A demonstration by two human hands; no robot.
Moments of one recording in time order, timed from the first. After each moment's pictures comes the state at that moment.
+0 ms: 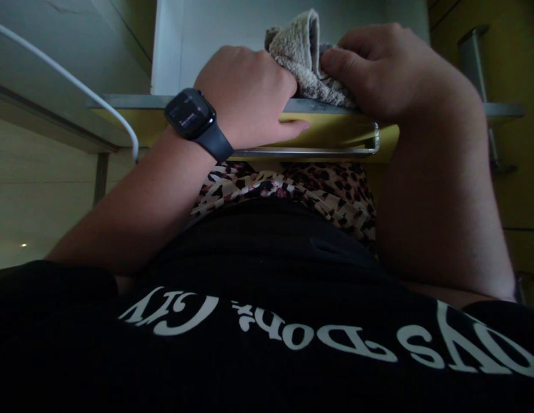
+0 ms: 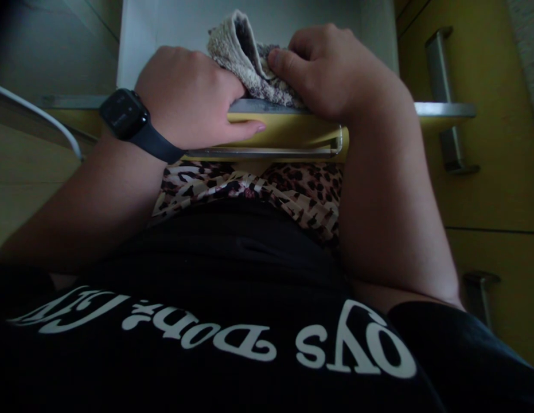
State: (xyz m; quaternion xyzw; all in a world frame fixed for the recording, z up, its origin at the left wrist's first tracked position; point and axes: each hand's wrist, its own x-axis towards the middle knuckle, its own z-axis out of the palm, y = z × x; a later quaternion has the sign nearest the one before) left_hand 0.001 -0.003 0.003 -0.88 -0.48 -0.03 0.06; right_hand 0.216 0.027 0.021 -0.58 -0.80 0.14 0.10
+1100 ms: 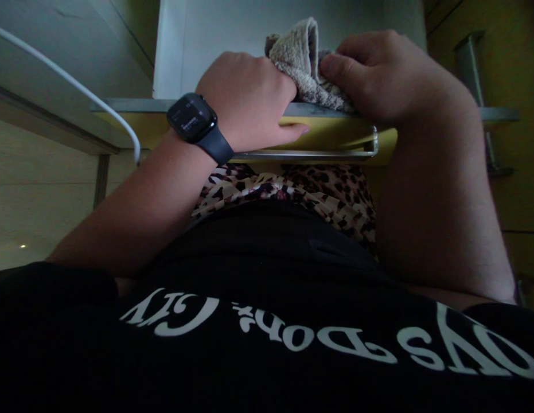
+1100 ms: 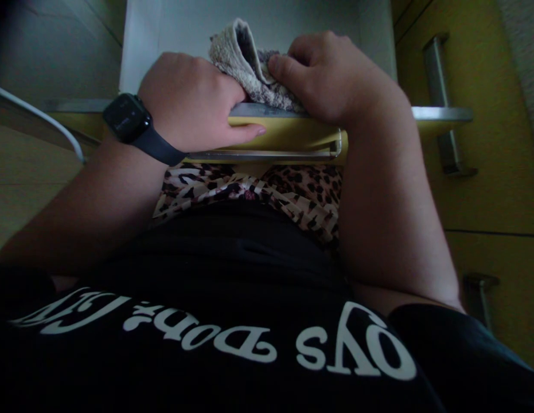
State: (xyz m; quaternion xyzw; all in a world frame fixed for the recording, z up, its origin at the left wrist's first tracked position) left_hand 0.003 -0.003 0.005 -0.87 -0.48 -0.02 0.06; right_hand 0.216 0.028 0.020 -0.58 -0.79 0.14 0.09
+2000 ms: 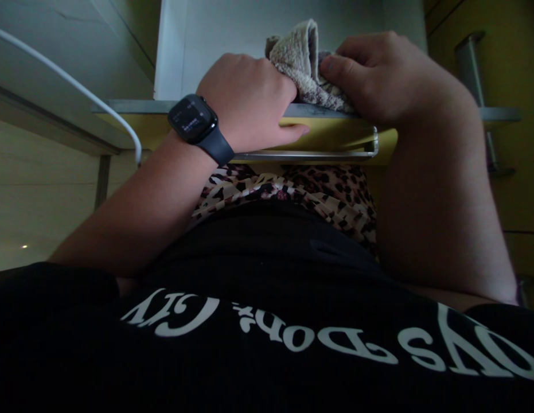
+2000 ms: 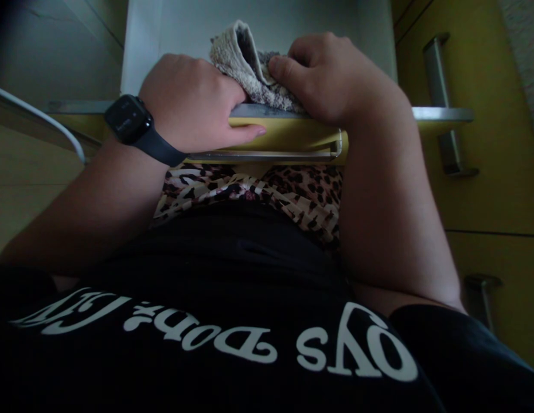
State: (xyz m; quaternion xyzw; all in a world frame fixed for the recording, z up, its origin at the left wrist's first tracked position) left_hand 0.002 -0.004 0.005 -0.87 -0.49 -0.02 0.06; right_hand 0.217 0.028 0.021 -0.58 -0.79 0.14 0.09
